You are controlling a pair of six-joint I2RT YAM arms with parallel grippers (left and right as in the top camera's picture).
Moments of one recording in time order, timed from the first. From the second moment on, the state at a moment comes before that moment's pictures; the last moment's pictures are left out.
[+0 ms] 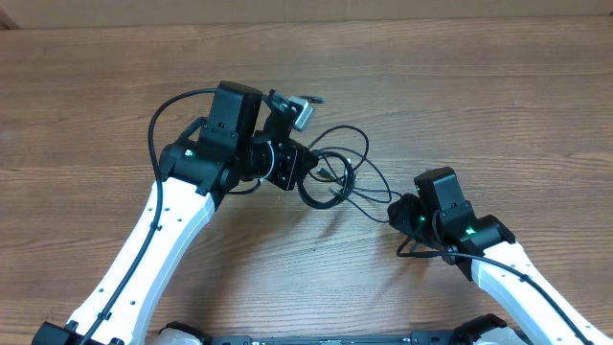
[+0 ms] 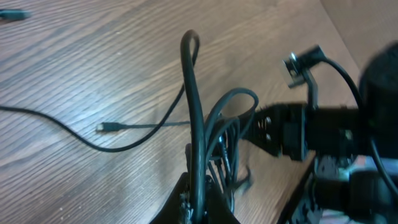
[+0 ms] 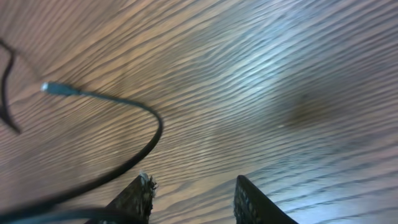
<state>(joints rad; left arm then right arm) -0.37 1.43 1.25 -0.76 0.61 -0.04 0.37 1.17 0.62 -0.54 -0.05 0.85</state>
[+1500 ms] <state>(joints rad) -0.37 1.43 1.25 -1.06 0.78 0.33 0.37 1.17 0.62 -0.04 -0.84 0.38</state>
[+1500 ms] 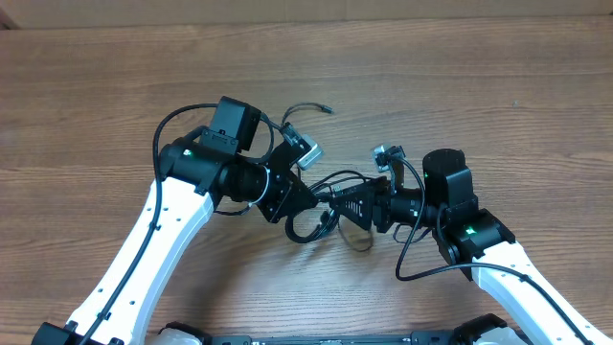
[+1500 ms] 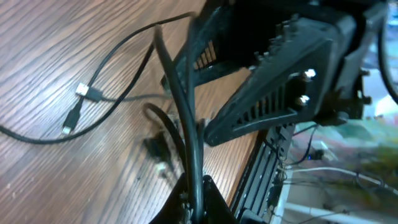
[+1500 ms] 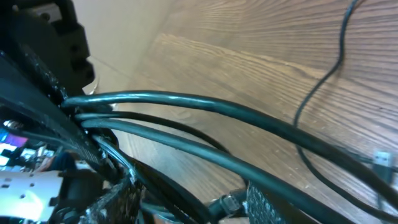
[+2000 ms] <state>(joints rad) -0.36 1.43 1.25 -1.06 0.84 0.42 0.37 1.17 0.62 -0.03 -0.92 0.38</state>
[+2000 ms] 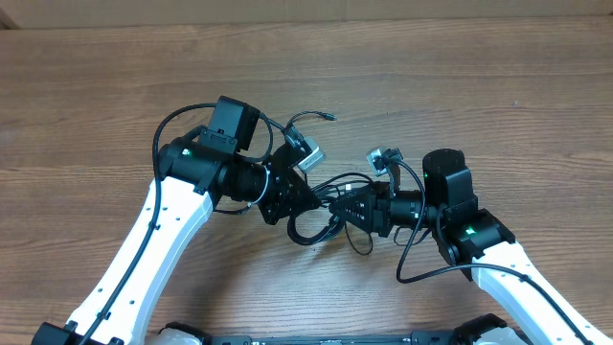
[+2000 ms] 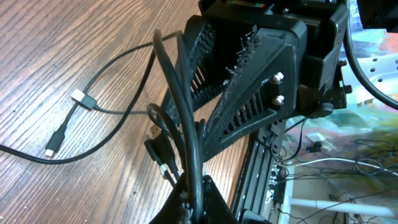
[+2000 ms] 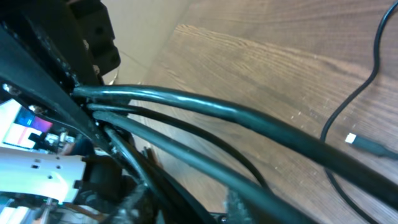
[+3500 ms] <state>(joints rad) -0.27 1.49 1.26 -1.04 0.64 0.12 0.37 1.17 0.62 0.11 -0.67 0.64</state>
